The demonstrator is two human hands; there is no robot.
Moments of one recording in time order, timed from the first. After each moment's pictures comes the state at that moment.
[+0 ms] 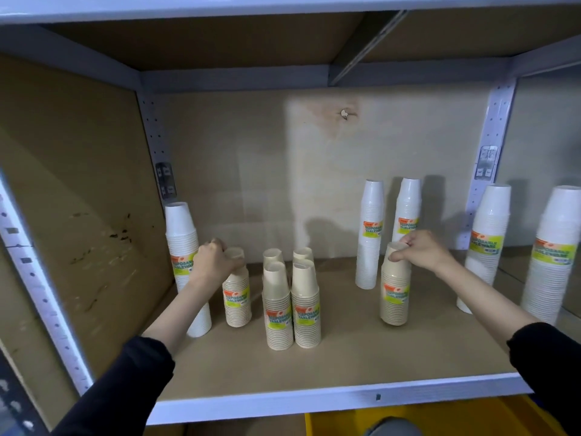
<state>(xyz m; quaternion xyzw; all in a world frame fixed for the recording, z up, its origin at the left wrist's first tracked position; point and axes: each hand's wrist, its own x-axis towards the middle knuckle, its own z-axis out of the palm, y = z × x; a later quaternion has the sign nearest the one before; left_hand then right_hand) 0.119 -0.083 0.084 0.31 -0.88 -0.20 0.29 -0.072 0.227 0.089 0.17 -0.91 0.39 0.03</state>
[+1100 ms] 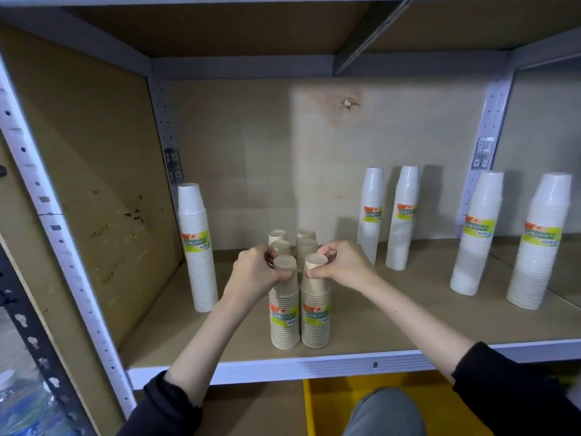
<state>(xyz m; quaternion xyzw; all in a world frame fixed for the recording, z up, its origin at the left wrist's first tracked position) 0.165 0.003 0.068 0.19 -0.88 -0.32 0.29 0.067 0.144 0.074 0.30 -0.85 0.43 -0.02</state>
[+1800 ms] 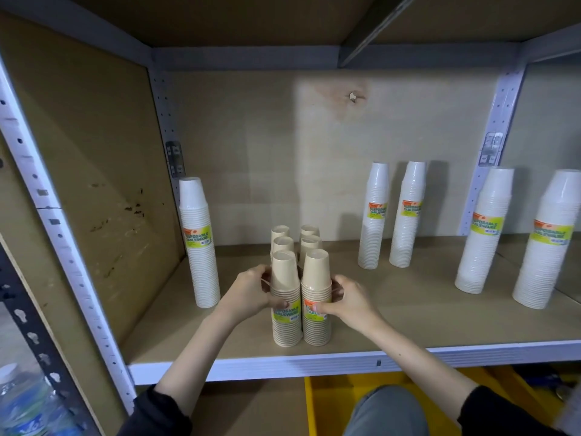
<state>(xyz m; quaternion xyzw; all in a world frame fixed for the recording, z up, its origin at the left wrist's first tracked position) 0.171 -0.019 0.034 0.15 -0.92 -0.32 0.16 0.073 0.154 0.005 0.30 -0.85 0.44 -0.04</state>
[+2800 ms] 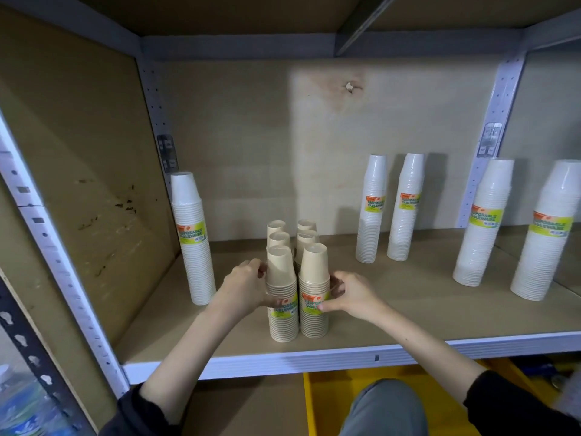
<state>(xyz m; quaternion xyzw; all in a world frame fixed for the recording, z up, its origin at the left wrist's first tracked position) 0.176 -0.012 0.044 0.19 -0.95 -0.21 0.13 0.056 0.160 0.007 0.33 -0.86 0.37 -0.08</state>
